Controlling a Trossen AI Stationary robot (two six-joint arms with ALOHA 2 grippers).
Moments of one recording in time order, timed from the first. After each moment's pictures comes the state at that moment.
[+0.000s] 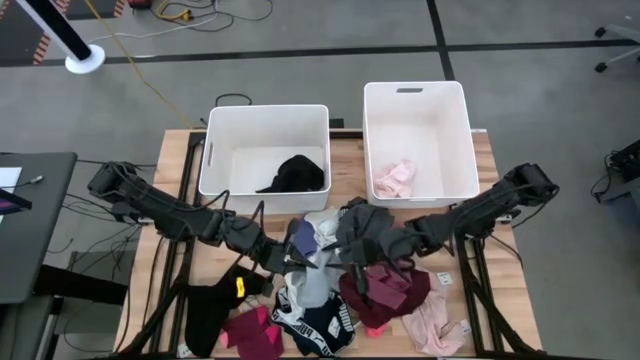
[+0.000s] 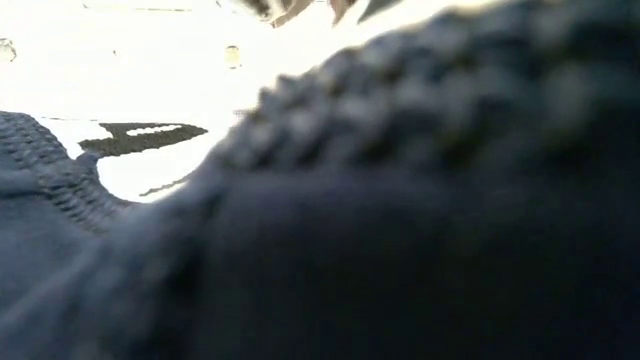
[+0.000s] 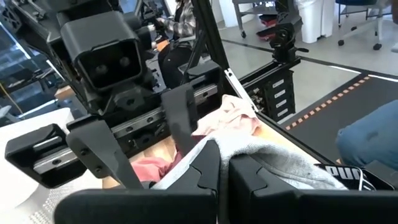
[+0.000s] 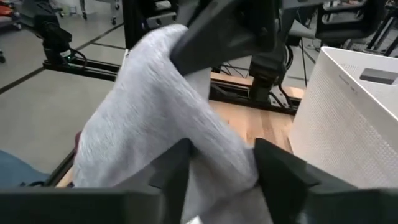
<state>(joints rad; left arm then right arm) -0.37 1.37 0.99 0.25 -0.07 0.37 0.39 1.49 0.99 0.26 0.29 -0.05</state>
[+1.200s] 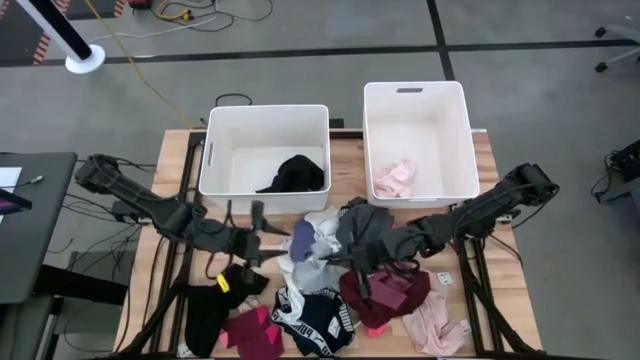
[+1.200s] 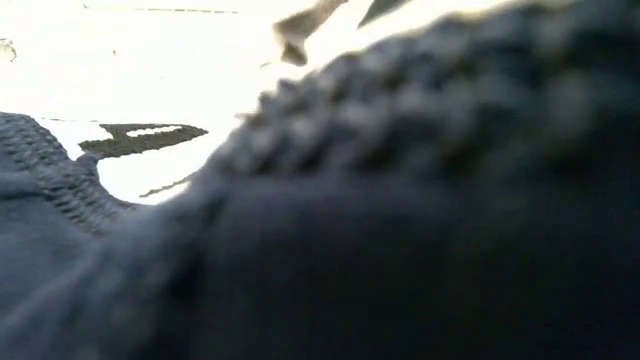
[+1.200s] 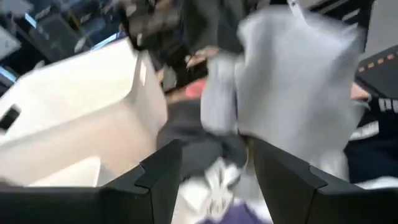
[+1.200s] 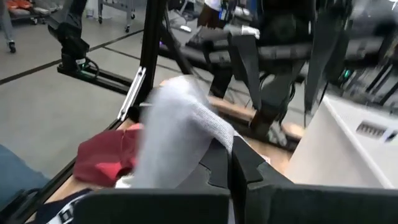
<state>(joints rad) -0.48 1.12 0.99 -0.23 -0.53 0.27 0.42 1.49 1.07 0.26 0.26 -0.23</state>
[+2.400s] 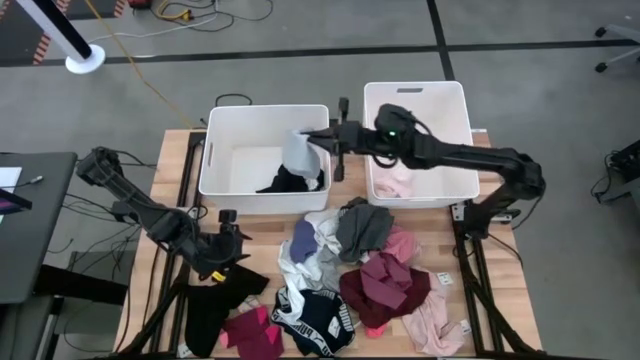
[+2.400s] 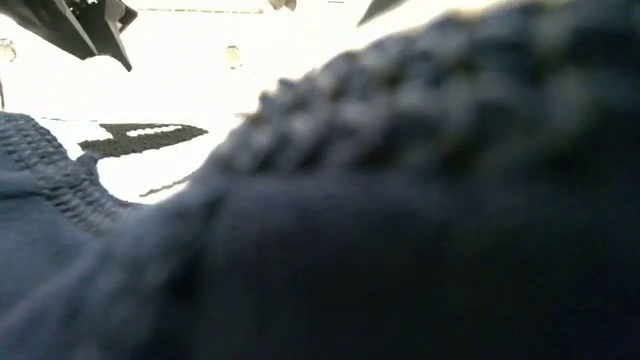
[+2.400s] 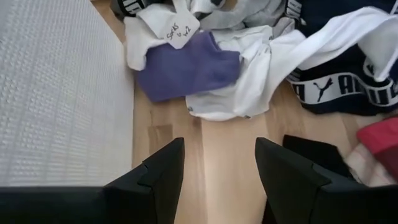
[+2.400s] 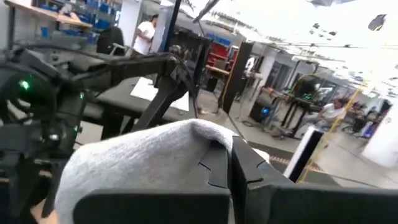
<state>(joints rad) -0.65 1.04 0.88 -0.80 -0.56 -0.35 -0.24 1.56 1.42 0.25 -0.19 -0.30</state>
